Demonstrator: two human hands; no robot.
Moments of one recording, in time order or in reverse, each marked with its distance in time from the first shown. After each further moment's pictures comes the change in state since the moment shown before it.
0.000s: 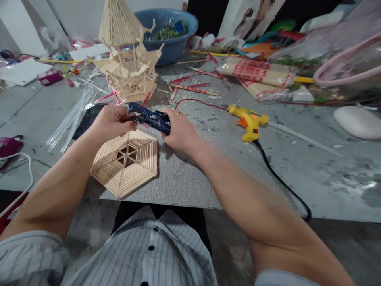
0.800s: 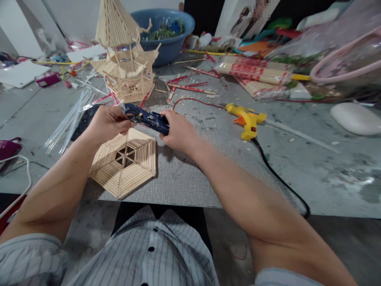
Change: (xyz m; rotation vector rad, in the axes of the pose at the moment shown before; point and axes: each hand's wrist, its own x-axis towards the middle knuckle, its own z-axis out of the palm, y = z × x) left_hand -0.001 0.000 -0.002 -0.139 -0.046 0.021; right_hand 0.001 -0.006 -0.006 0.001 -0.054 0.048
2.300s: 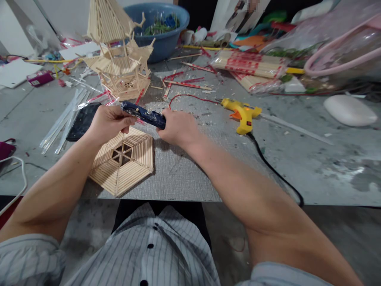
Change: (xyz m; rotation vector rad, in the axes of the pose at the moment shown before) left_hand 0.005 -0.010 0.014 -0.009 0.099 0.004; right_hand -0.002 -0.021 -0.016 -0.375 -0.109 0.194
